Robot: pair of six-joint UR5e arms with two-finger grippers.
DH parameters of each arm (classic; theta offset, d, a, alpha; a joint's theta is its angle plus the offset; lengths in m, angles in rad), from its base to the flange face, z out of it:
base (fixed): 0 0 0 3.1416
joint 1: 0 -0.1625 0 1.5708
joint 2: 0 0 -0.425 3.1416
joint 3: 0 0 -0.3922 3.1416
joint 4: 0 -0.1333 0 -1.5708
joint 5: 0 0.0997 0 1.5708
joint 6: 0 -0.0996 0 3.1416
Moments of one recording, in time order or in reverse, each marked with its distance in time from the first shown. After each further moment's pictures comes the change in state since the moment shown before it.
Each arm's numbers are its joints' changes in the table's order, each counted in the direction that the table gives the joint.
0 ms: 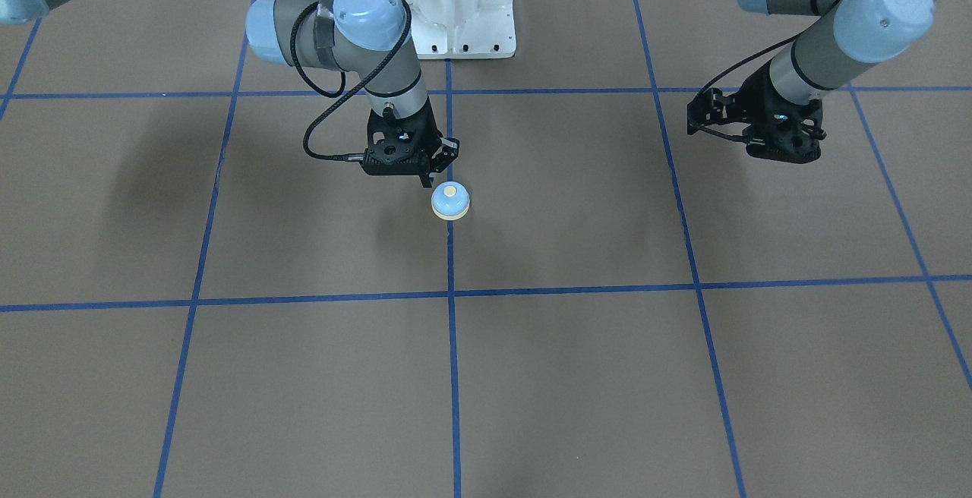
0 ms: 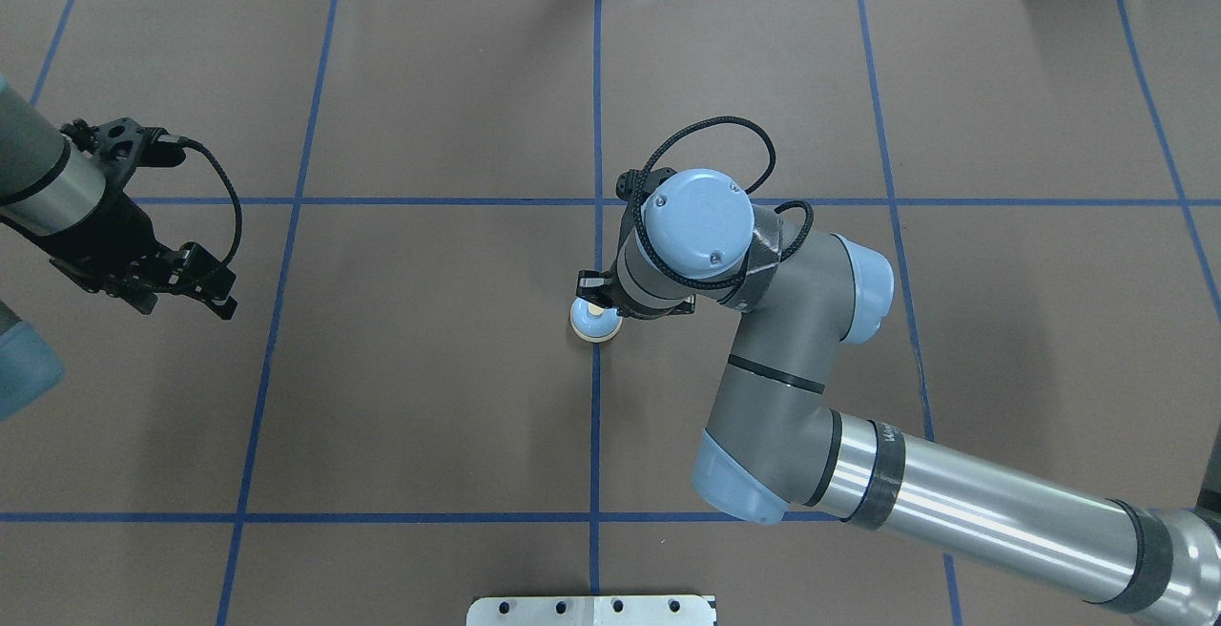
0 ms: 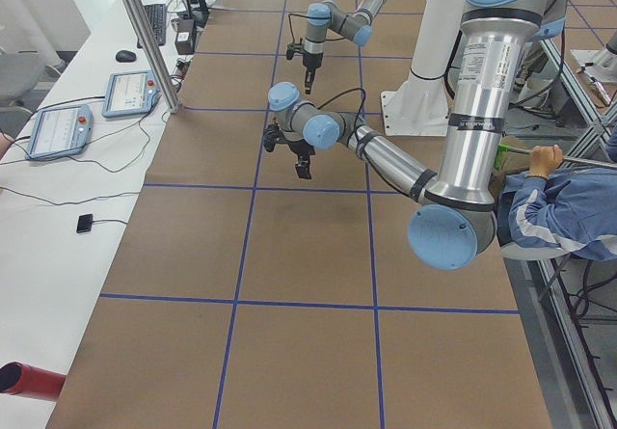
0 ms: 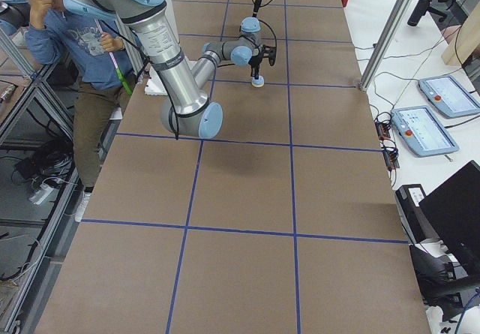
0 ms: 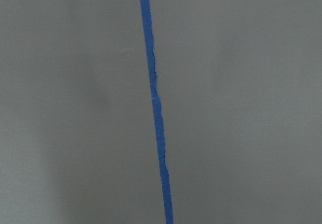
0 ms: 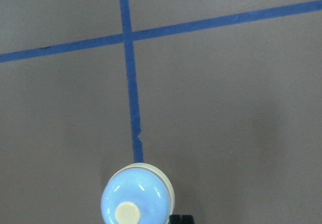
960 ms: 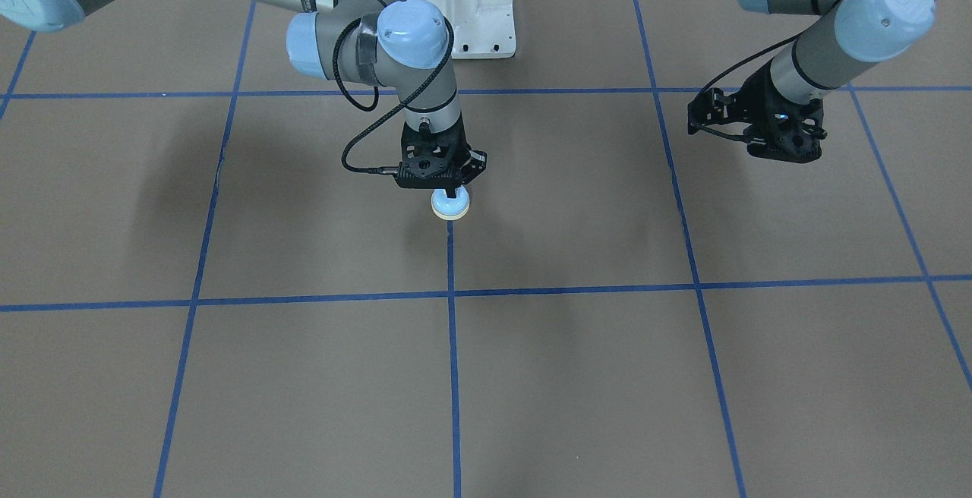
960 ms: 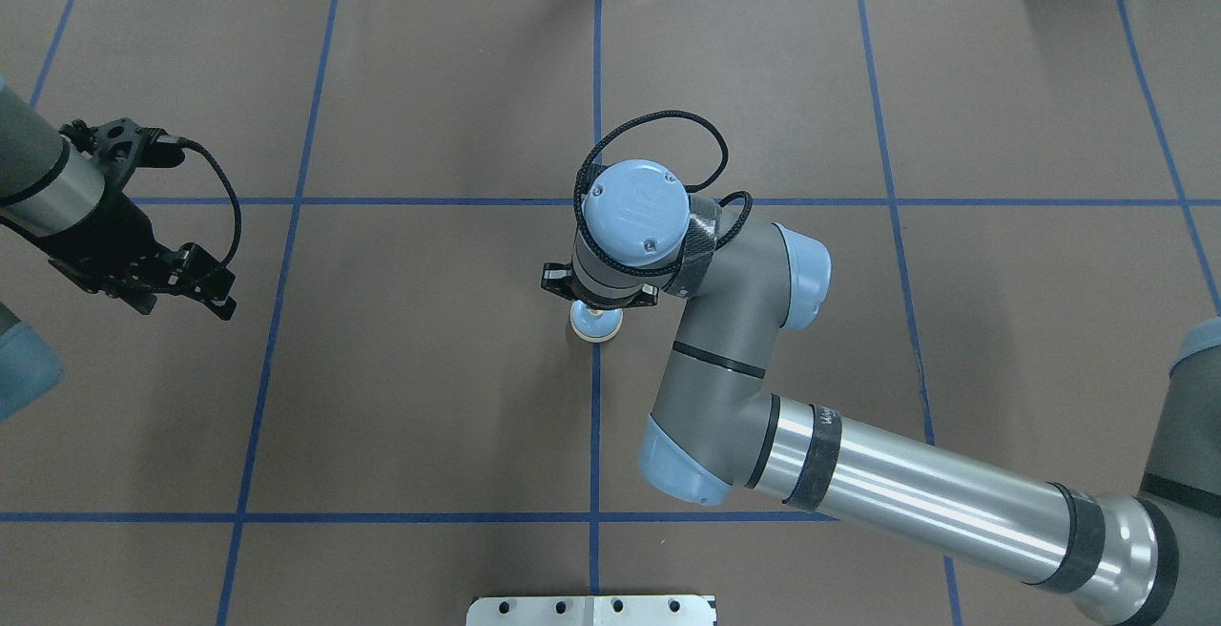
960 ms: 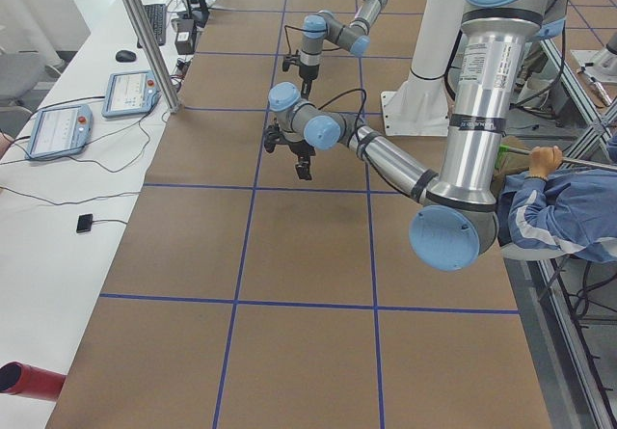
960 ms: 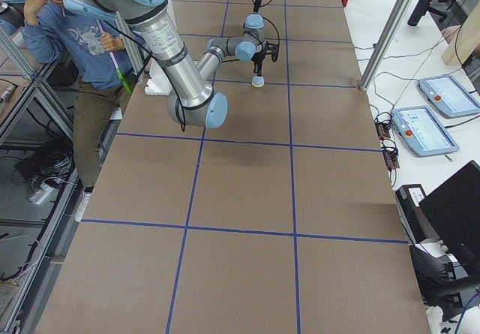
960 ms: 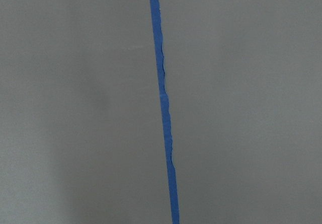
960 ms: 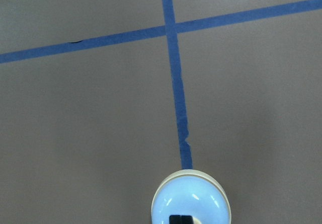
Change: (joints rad) left arm -0.001 0.000 0.000 0.001 0.002 0.000; right arm 0.004 -0.096 -0.126 -0.002 -0.006 -0.005
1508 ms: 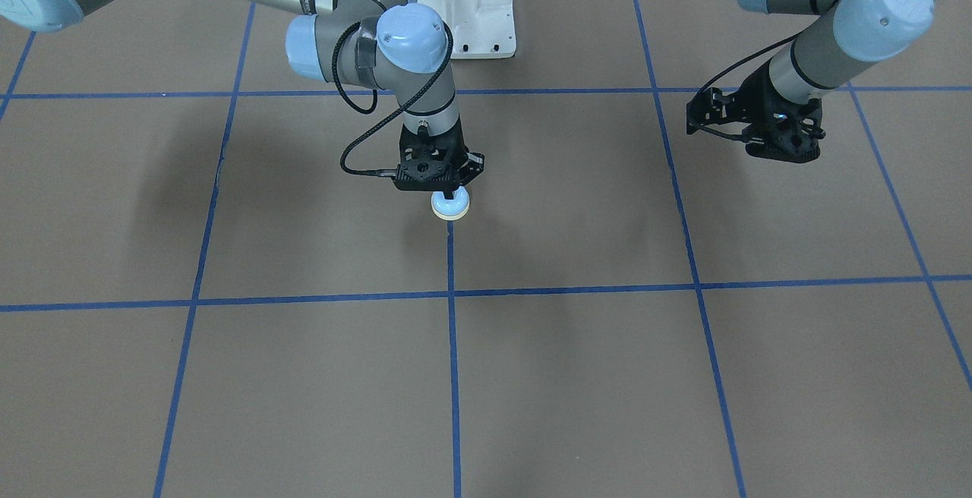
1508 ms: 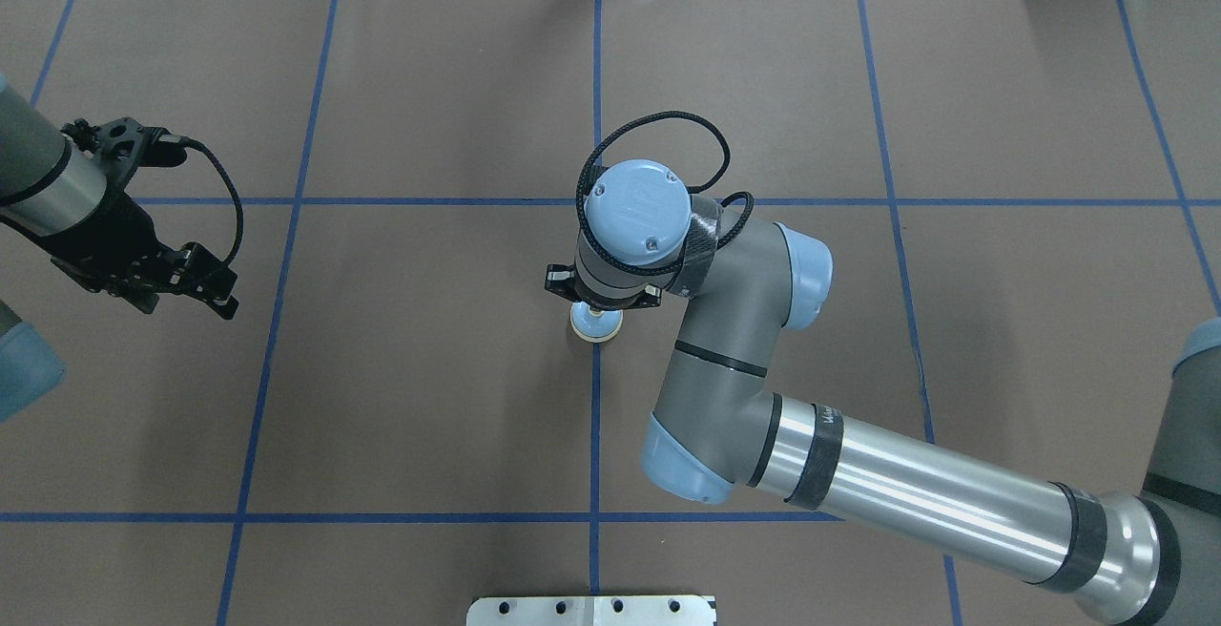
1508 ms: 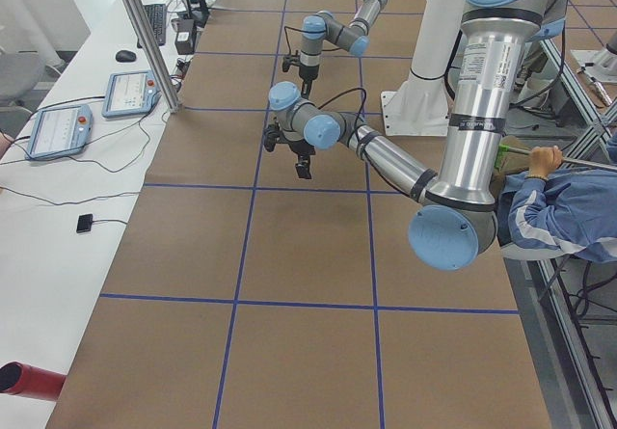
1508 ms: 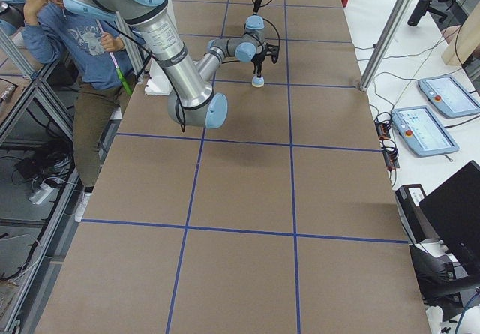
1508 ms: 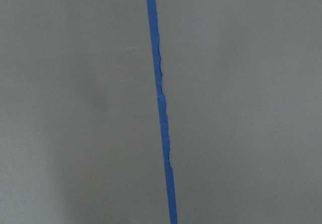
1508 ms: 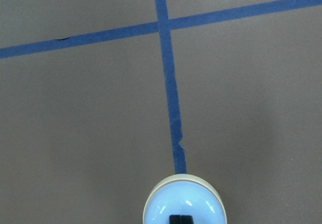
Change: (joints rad) left arm 0.000 0.003 -0.001 0.000 0.000 0.000; right arm -0.011 0.005 0.015 0.008 0.019 0.003
